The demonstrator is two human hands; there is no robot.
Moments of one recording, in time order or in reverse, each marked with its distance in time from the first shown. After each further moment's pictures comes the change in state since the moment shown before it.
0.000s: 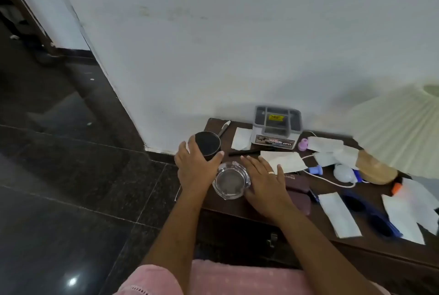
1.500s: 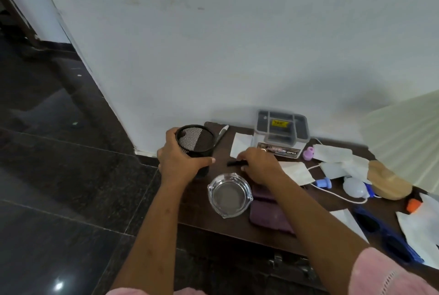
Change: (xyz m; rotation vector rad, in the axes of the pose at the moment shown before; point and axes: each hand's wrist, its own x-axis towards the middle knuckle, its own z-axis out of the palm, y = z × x) left_hand 0.056 -0.020 -0.011 -0.266 0.072 0.082; right_hand 0.115 0.020 -0.005 -0.196 -0.073 -0.049
